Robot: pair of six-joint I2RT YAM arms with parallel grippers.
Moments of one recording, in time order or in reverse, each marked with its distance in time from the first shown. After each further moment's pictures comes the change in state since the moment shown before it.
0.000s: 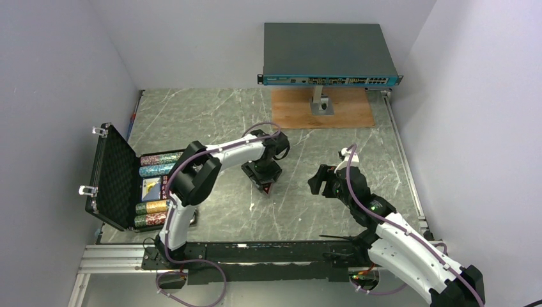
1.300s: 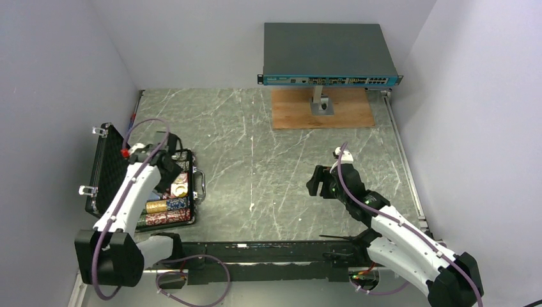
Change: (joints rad) left arm 0.689 -0.954 -0.672 -0.053 -0.372 0.386; right arm -0.008 0.109 0.012 -0.005 -0.027 -0.014
